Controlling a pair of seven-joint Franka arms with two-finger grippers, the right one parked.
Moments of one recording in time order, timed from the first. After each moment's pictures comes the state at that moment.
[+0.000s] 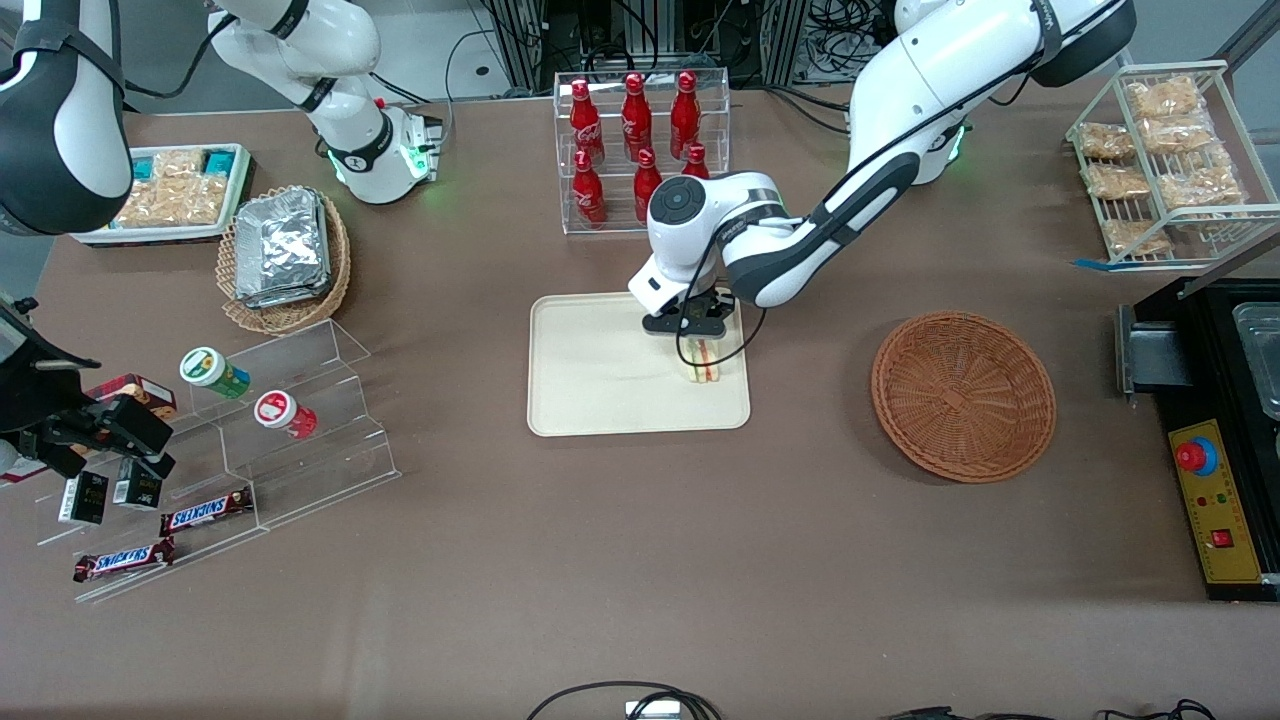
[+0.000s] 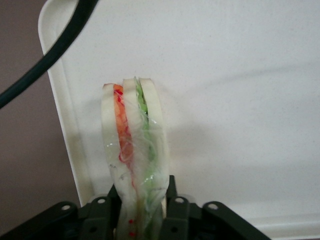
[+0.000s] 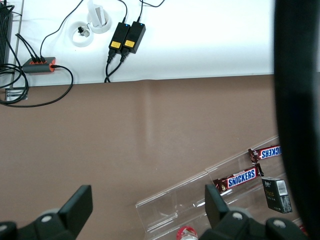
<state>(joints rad) -0.09 0.64 -0.84 -1.98 0.70 2.25 -1.21</state>
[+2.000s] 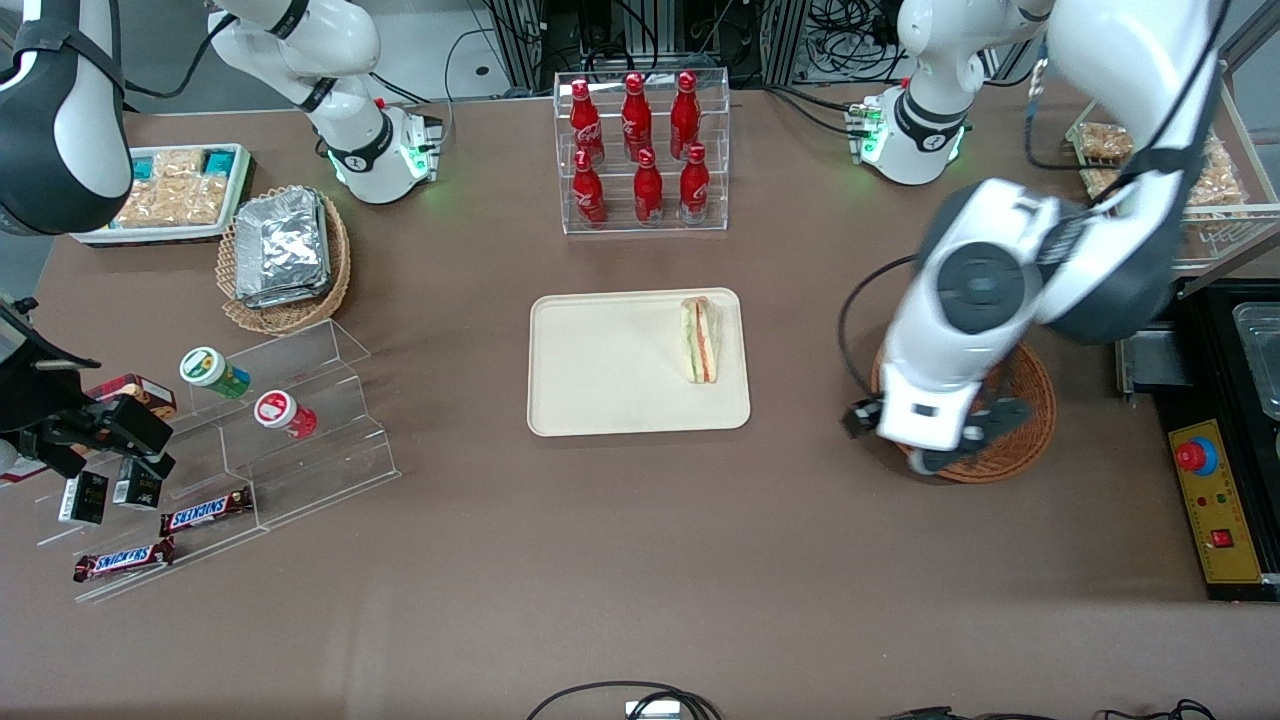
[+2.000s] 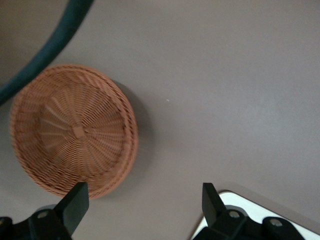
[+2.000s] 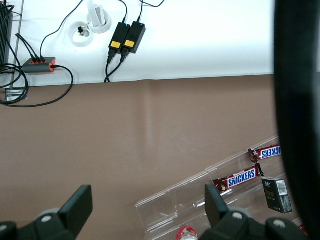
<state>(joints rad) 0.19 0.39 -0.65 -1.52 0.34 1.74 -0.96</state>
